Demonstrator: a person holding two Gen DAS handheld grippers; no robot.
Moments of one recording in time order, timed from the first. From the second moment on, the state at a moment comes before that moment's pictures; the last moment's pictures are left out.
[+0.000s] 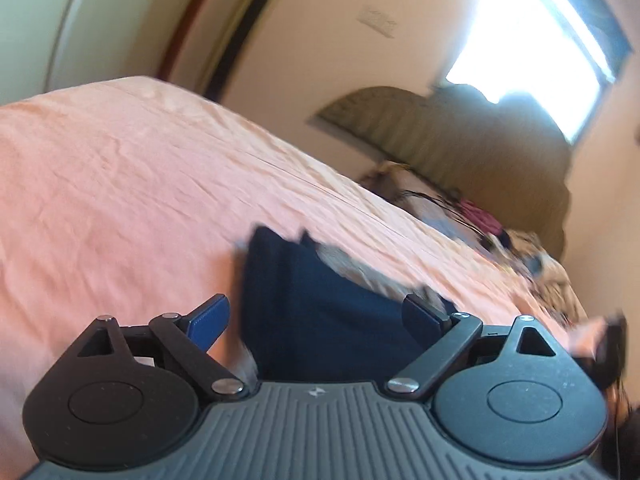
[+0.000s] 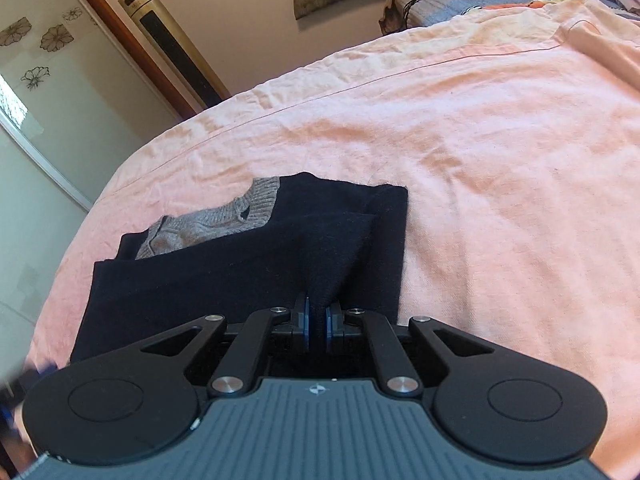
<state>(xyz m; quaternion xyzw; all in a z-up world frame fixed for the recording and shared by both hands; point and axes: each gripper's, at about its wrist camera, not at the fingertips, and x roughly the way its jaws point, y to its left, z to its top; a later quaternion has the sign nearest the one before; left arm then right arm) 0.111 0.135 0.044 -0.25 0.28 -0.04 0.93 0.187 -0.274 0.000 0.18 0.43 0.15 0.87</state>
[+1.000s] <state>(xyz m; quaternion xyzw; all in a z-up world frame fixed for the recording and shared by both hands) 0.164 0.098 0.057 -0.04 0.25 0.04 0.97 0.183 -0.279 0.014 0.24 0.38 0.16 0.88</state>
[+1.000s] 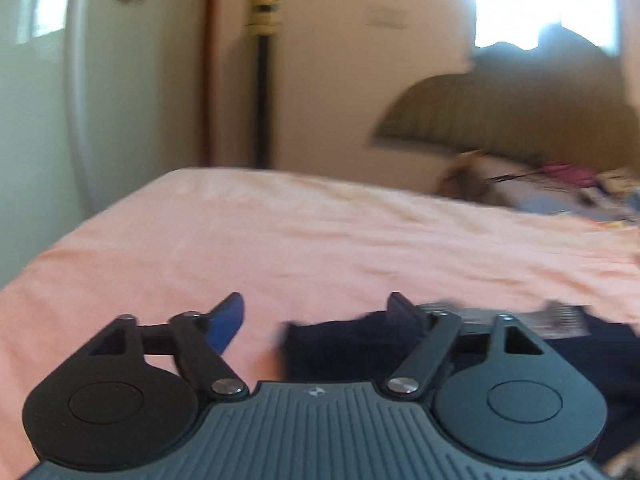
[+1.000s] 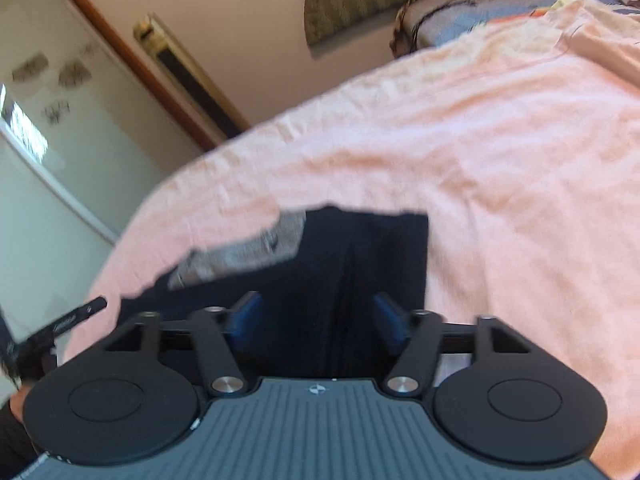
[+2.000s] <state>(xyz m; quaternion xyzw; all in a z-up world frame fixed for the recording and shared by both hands) 0.075 0.058 0.020 0.05 0.35 -0.01 0.93 0.099 -0.229 0.009 0.04 0.35 0.09 0.93</state>
